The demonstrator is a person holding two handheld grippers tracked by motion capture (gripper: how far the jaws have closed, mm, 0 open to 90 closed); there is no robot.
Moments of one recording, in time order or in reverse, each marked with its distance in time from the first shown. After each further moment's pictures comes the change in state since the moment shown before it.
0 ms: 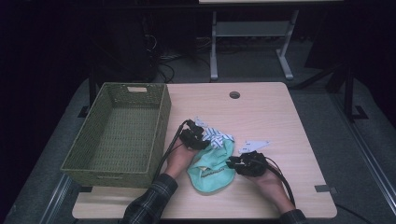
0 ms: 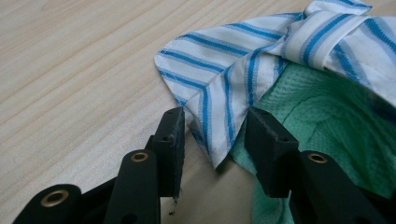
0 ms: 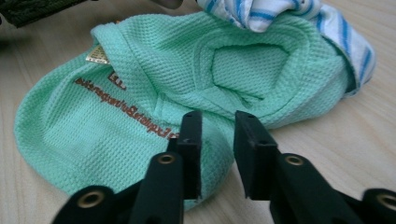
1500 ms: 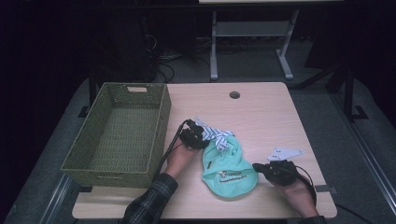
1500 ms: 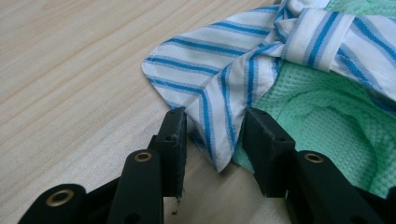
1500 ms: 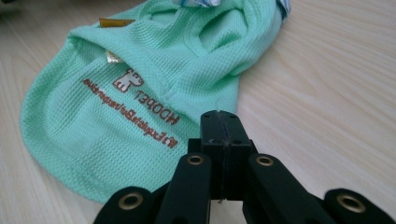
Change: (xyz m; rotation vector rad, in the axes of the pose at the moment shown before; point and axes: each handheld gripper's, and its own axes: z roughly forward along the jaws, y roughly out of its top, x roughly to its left) left arm 0.000 0.001 0.000 0.008 0.003 -0.007; right arm -0.017 -0.044 -0.069 -0.013 -0.092 0.027
